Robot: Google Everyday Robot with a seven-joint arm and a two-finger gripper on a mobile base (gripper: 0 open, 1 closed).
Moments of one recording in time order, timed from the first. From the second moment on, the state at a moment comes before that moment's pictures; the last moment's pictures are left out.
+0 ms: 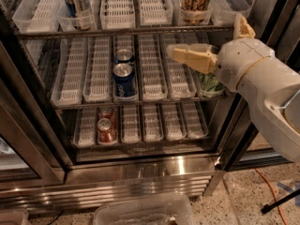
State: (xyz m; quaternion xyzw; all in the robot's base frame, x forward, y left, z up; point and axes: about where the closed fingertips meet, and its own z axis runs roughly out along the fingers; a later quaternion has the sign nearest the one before) arm 0.555 -0.132 1.026 -0.21 0.63 0.09 0.74
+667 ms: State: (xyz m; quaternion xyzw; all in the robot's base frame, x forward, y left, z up) arm 0.581 -0.140 1.041 -0.19 0.62 0.09 0.76
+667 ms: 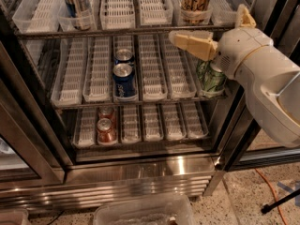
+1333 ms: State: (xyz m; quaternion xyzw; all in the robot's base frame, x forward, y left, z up) arm 0.581 -0.140 1.041 -0.19 0.62 0.09 0.76
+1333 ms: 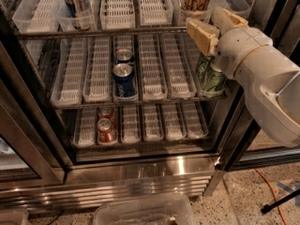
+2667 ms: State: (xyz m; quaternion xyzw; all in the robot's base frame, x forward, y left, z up) arm 0.584 -0.137 1.043 -0.19 0.62 0.09 0.76
